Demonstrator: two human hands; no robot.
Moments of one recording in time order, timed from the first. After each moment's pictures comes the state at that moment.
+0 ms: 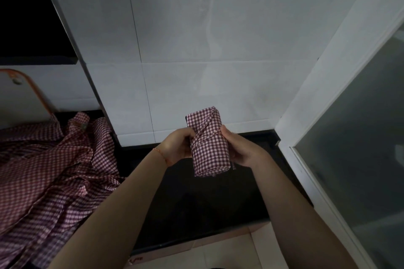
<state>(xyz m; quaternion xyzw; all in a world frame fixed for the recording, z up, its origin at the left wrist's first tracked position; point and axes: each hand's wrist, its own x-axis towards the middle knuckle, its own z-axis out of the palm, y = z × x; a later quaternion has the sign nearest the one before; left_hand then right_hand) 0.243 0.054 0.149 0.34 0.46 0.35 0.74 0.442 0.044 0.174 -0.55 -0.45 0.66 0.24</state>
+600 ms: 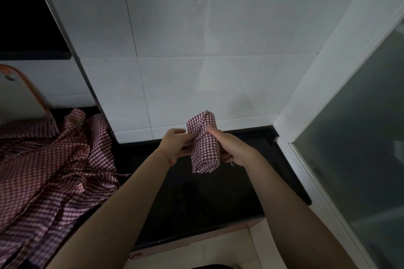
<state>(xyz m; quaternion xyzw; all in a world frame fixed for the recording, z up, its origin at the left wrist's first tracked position) 0.245 0.058 0.120 0.31 0.55 0.41 0.66 0.430 0.055 0.152 -0.63 -0.48 0.59 0.14</state>
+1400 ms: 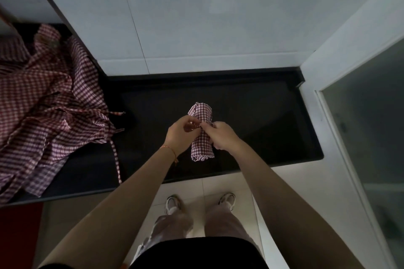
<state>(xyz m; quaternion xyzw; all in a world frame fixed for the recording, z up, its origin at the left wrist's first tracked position) 0.264 -0.006 -0.029 0.50 0.65 0.28 0.50 0.415 0.019 0.000 -0.67 -0.51 0.54 0.03</state>
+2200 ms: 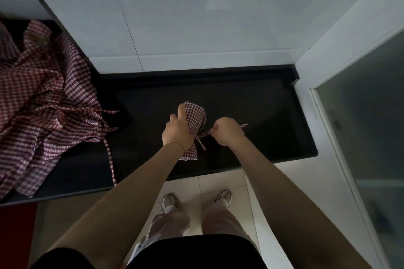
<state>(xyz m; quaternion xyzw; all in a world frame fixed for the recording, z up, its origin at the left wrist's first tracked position) 0.282 0.003 -0.027 0.57 0.74 0.09 0.34 0.431 0.034 -0.003 -0.71 -0.61 0.33 -0.14</state>
